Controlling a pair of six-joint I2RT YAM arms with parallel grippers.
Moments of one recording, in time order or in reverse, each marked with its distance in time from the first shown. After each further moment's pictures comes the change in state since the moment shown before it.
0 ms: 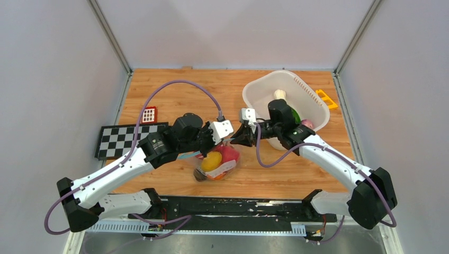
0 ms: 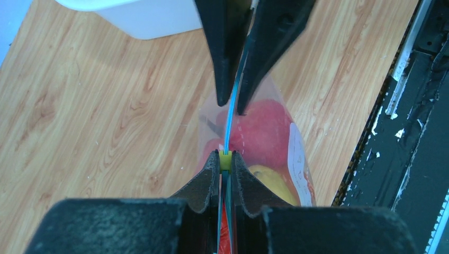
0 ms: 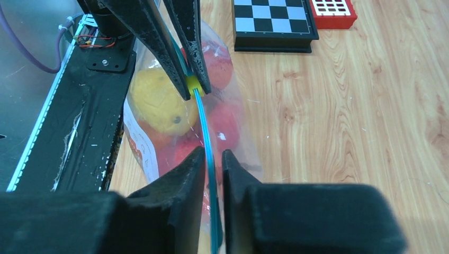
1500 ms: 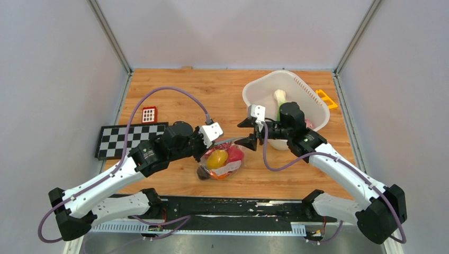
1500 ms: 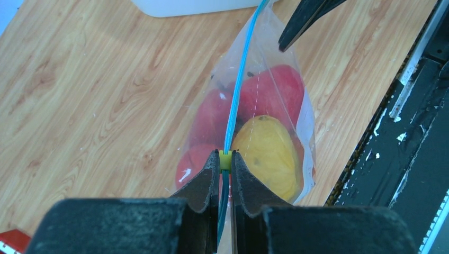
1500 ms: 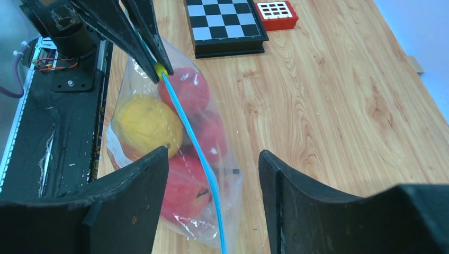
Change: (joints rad) left arm 0.002 -0.158 -0.134 0.020 -0.079 -0.093; right arm -0.005 -0.170 -0.068 0.051 0.175 0.109
